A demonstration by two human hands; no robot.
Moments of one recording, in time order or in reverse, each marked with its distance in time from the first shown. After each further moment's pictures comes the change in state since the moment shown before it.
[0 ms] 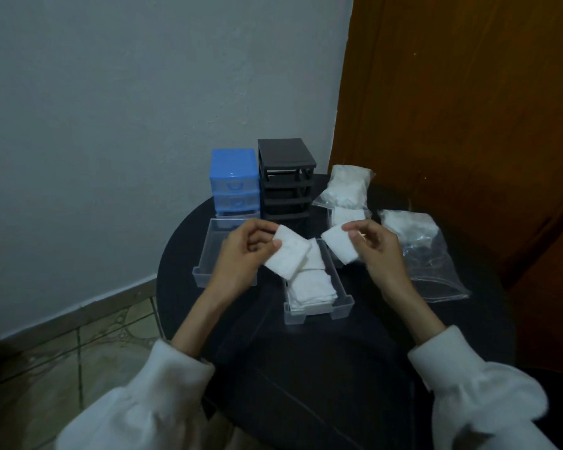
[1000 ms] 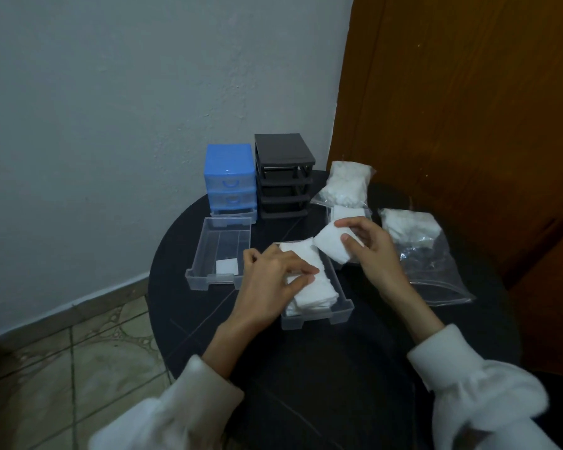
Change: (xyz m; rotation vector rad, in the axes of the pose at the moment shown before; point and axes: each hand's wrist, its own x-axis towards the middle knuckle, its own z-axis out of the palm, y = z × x) left_hand -0.011 -0.017 0.037 0.739 -0.112 0.261; right_hand 0.011 0.008 0.004 0.027 -0.072 0.008
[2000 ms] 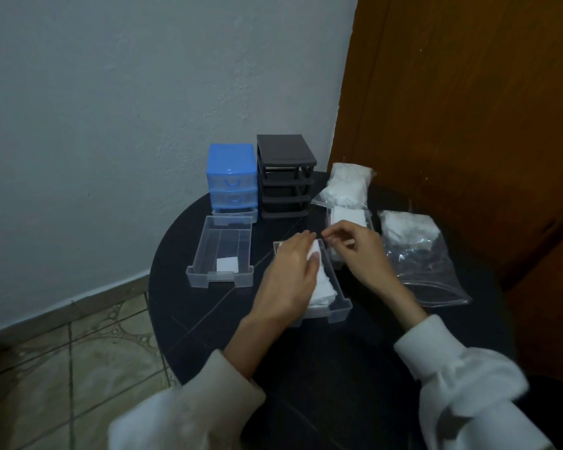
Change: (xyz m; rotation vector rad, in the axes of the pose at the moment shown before) left_hand 0.009 0.030 0.008 -0.149 0.022 -0.145; right_hand 0.012 0.003 0.007 -0.346 -0.100 -0.122
